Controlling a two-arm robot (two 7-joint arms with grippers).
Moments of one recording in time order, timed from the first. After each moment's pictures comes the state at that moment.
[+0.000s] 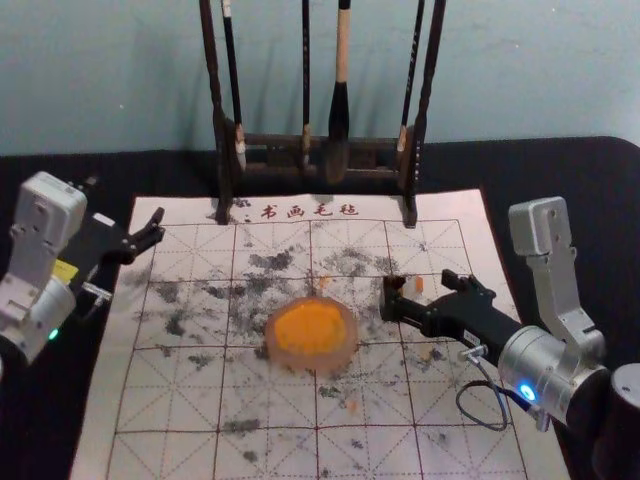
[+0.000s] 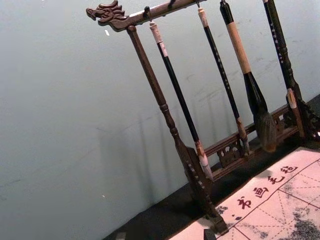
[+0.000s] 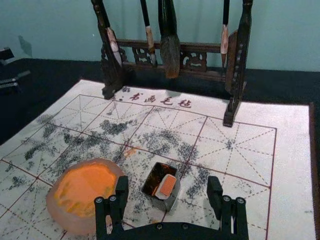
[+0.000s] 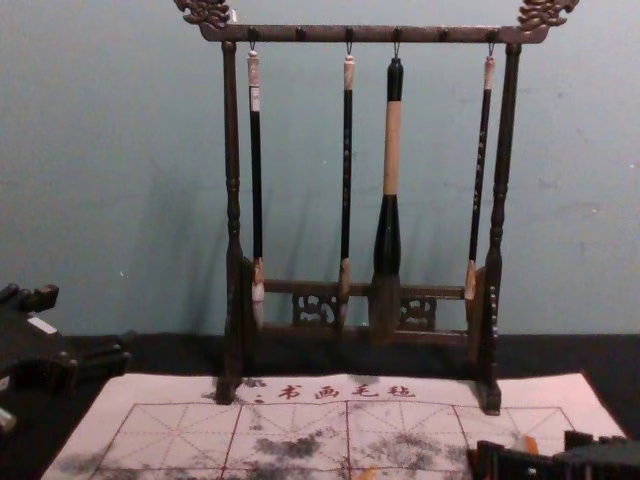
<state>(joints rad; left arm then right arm) -0.20 0.60 0.45 -1.41 -0.25 -0.12 0.03 -0.04 0.37 -0.31 -1.73 0.45 0.37 0.10</state>
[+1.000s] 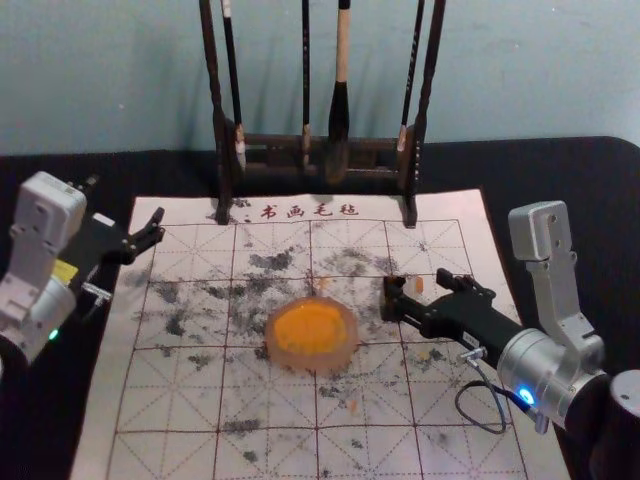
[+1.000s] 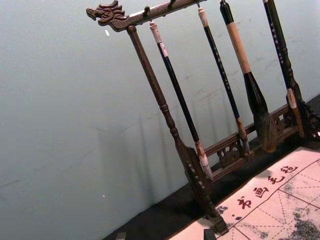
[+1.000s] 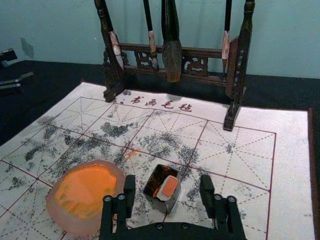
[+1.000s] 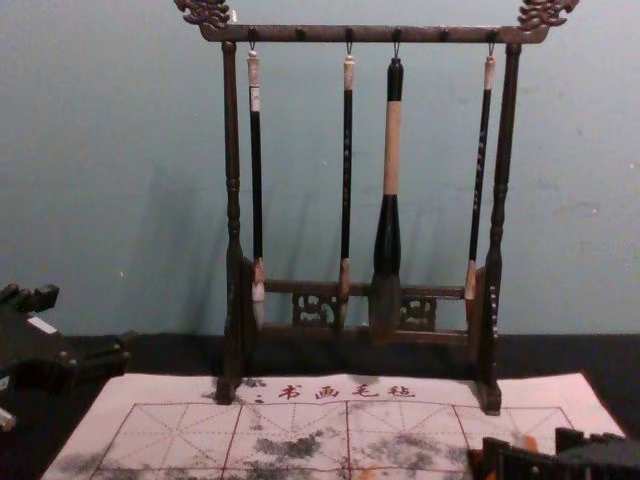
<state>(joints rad) -0.20 0.60 0.45 -1.41 -0.25 -0.12 0.03 -0.05 0.36 -0.30 -1.73 0.41 0.33 0.12</state>
